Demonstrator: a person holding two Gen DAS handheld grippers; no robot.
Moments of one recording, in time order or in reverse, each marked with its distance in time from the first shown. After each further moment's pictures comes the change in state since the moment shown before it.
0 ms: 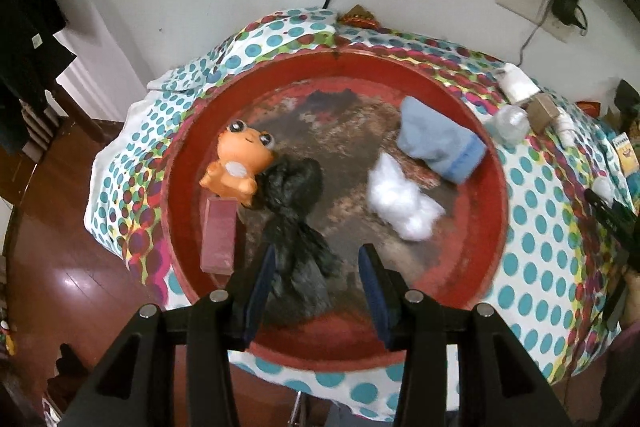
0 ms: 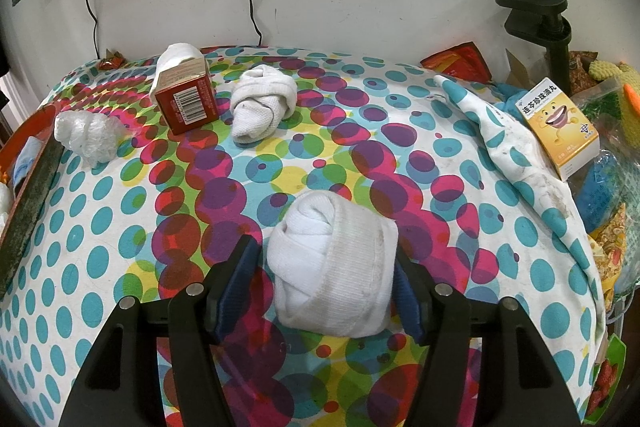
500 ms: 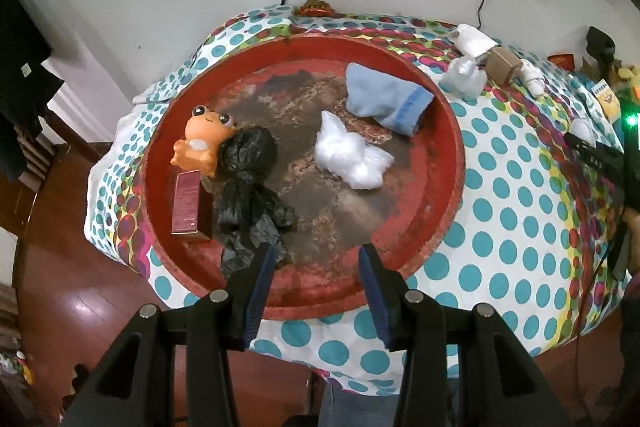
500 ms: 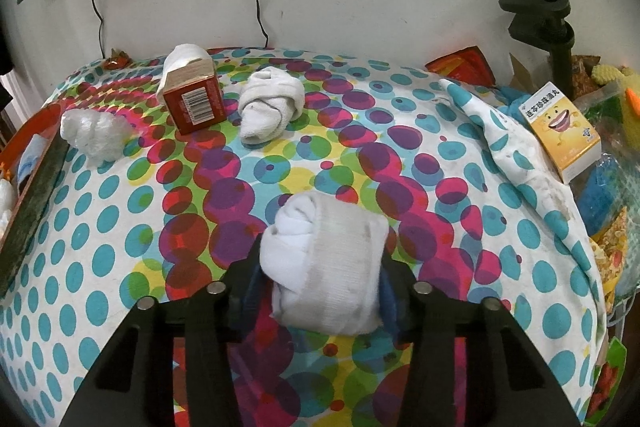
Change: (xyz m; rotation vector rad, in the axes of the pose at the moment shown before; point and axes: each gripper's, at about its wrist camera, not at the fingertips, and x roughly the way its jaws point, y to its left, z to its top) left arm -0.014 -0.040 -0.036 0.112 -0.004 0.002; right arm -0.003 -0.001 -0.002 -0.010 -0.007 0.005
